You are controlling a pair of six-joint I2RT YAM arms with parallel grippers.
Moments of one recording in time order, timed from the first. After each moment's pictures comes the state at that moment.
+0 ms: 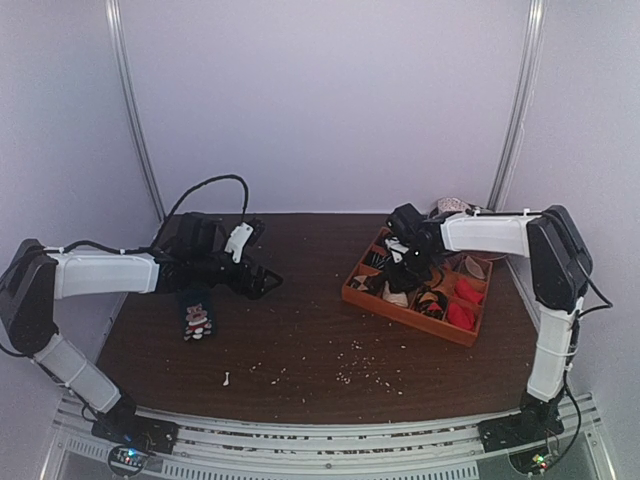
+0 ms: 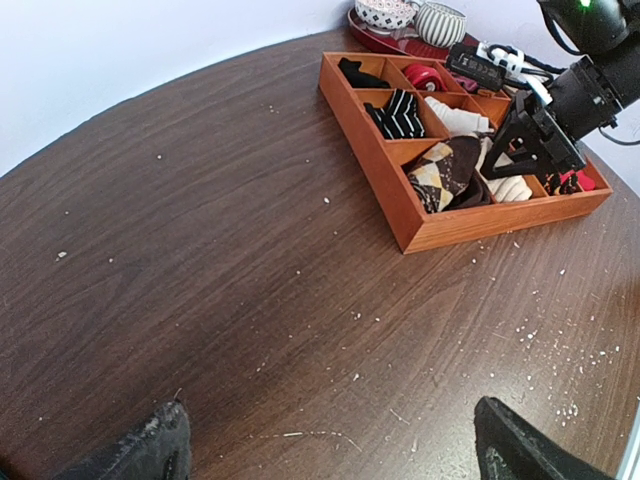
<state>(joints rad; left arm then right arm) -0.56 1.51 0.88 0.05 0.32 0.01 0.55 1.96 1.42 -0.67 0.02 0.26</state>
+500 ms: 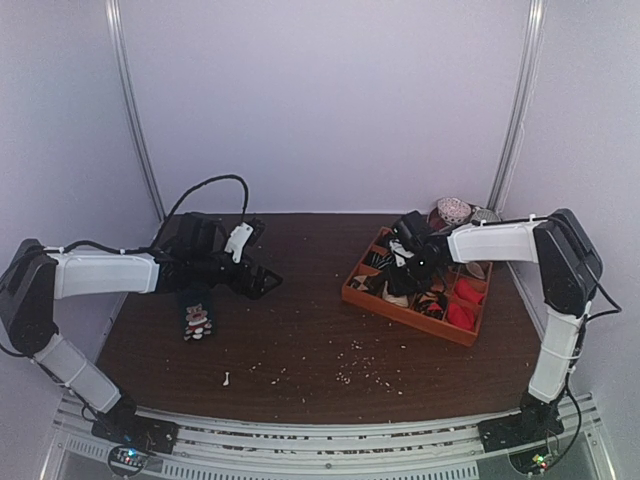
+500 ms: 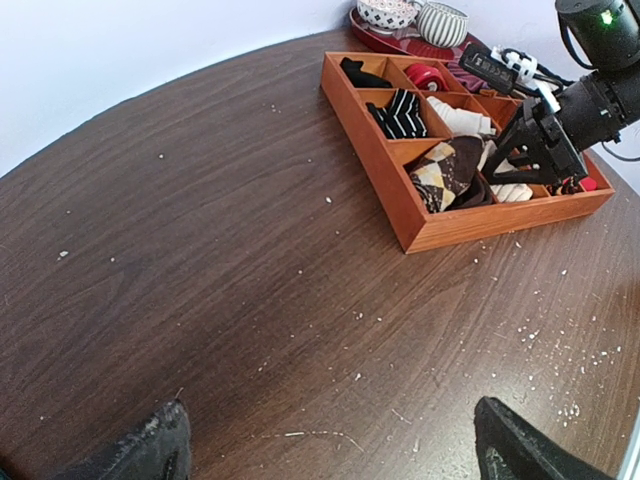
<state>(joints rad) -0.56 1.51 0.88 0.05 0.31 0.01 0.56 1.89 1.26 -0.48 0.01 0.32</state>
